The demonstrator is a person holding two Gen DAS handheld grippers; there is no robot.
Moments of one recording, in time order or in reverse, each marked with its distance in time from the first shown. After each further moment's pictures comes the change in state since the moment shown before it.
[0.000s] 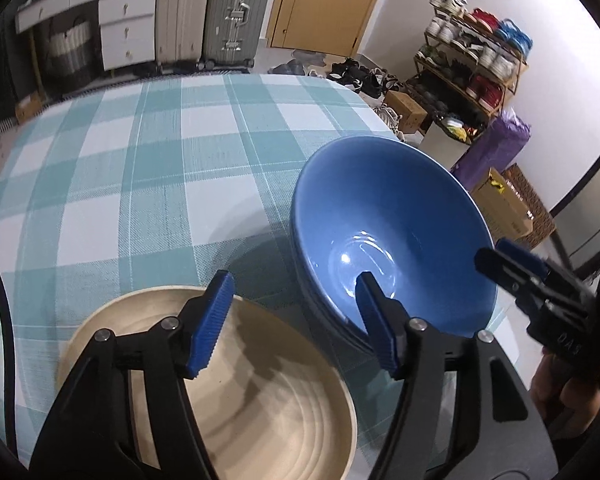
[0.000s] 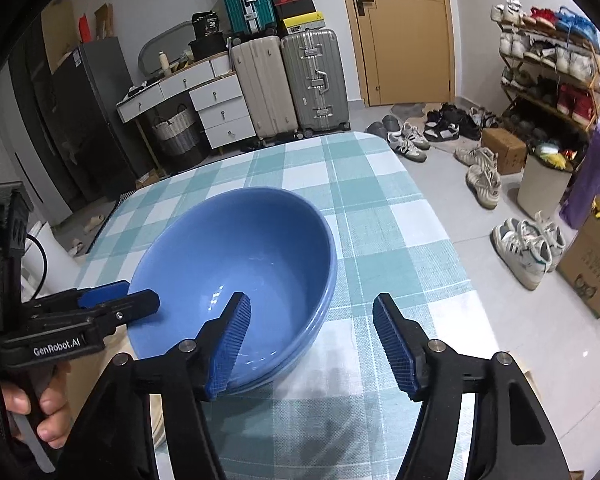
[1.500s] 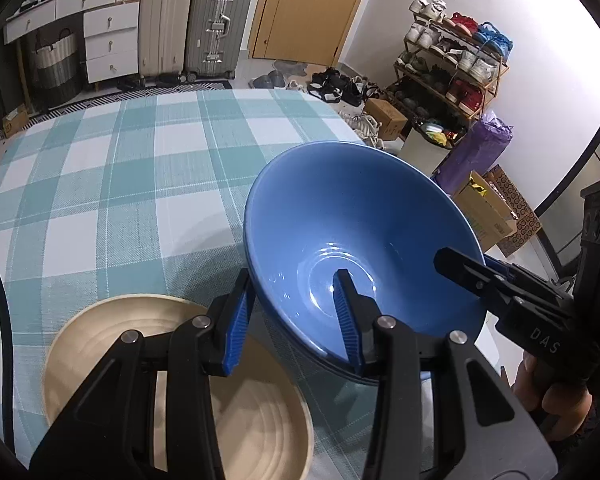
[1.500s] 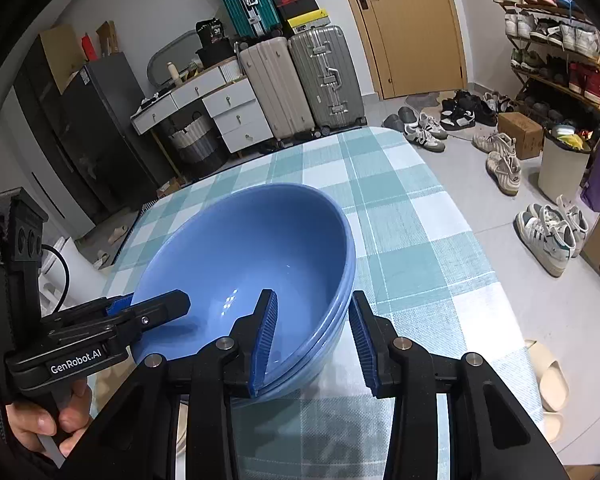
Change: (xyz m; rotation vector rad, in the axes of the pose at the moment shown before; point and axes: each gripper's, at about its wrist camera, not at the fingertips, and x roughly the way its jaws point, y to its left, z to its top) left arm -0.018 -0.034 -0.002 0.049 -0.048 -0.047; right arm -0.014 0.000 0.003 0.040 -0.008 0.095
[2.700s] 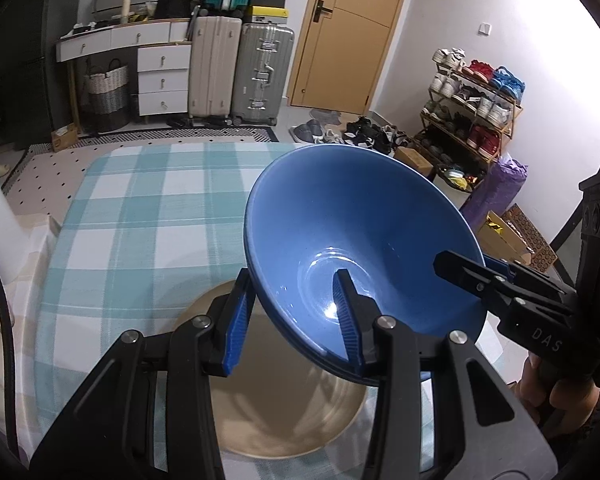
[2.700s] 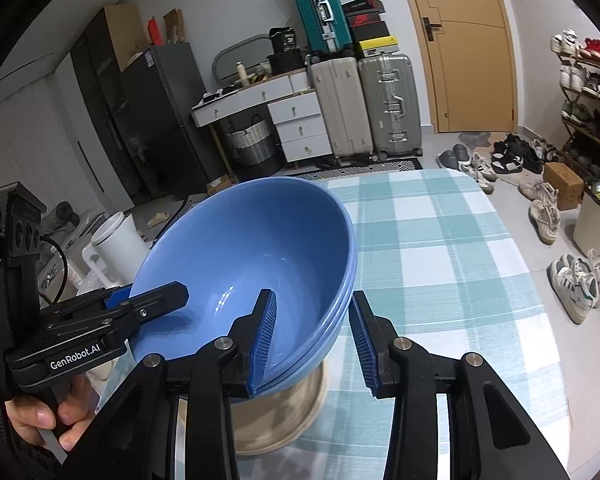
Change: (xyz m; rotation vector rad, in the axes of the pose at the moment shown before) left arm -0.195 0.041 -0.057 -0.055 -0.185 0.120; right arm -0.052 0.122 -0.013 -0.173 -0.049 0.131
